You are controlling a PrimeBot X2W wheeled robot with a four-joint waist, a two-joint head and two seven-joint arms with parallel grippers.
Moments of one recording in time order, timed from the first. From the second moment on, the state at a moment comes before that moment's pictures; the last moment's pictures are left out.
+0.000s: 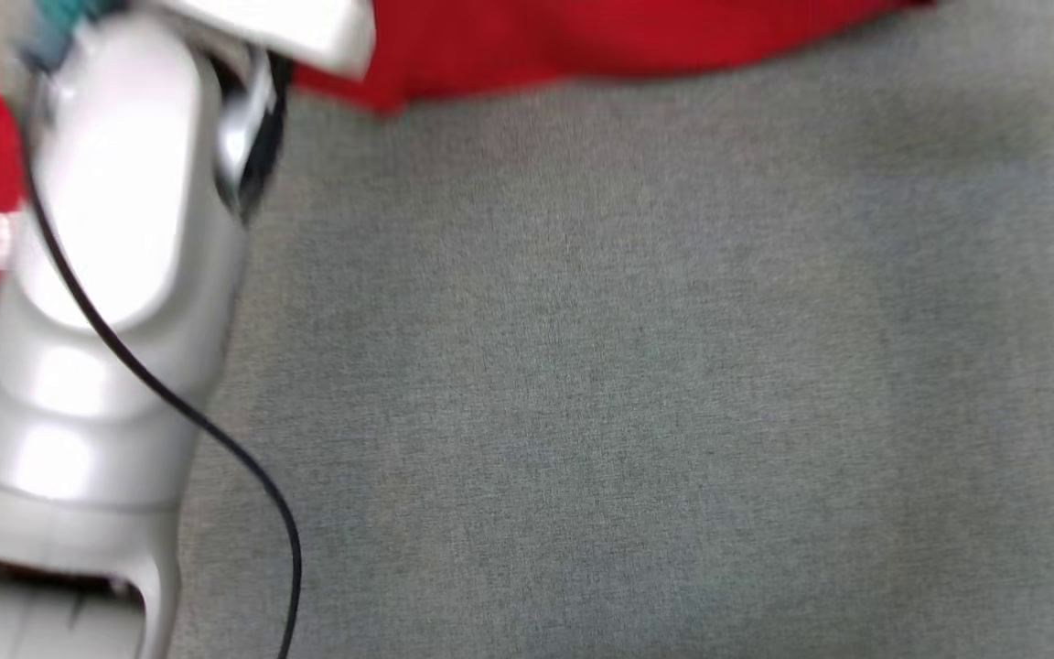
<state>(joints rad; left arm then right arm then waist) -1.12 0.10 -0.29 0.45 -0.13 -0.06 -0.26 -1.03 -0.37 0.27 0.51 0.67 0.13 -0.26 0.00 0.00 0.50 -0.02</state>
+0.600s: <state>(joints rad) -0.64 0.22 -0.53 0.48 -0.14 -0.13 -0.26 -0.65 -0.44 0.55 0.66 0.85 0.13 -0.26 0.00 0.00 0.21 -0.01</state>
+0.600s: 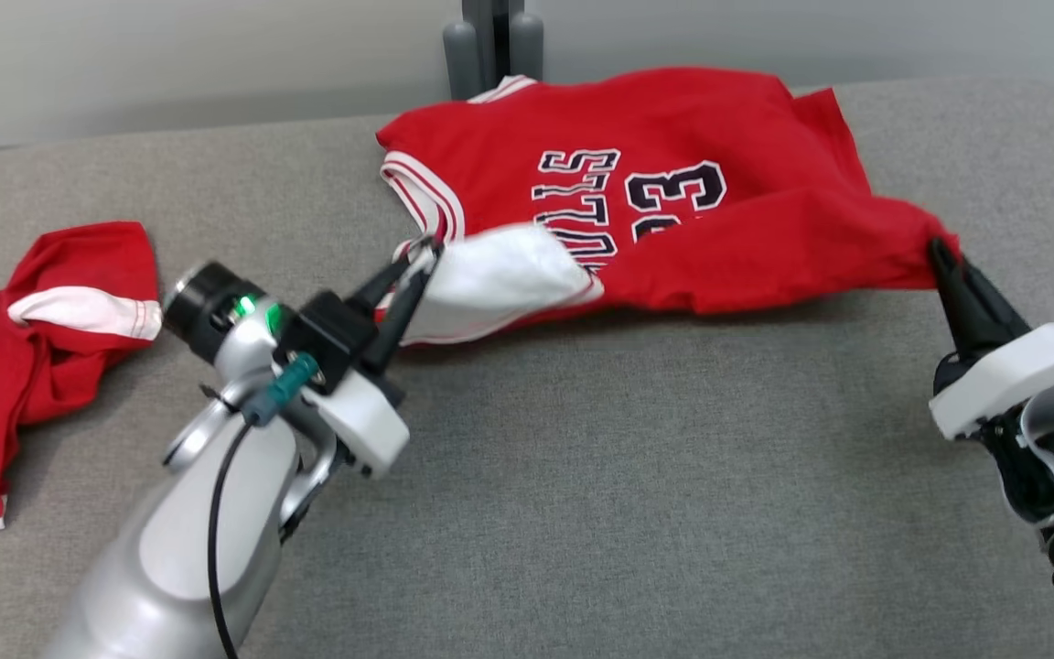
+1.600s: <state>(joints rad) -0.56 0.51 -1.19 0.43 -0.51 -0.13 -0.02 -0.57 -0.62 1.04 0.70 1.03 0.13 -0.12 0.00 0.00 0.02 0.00</state>
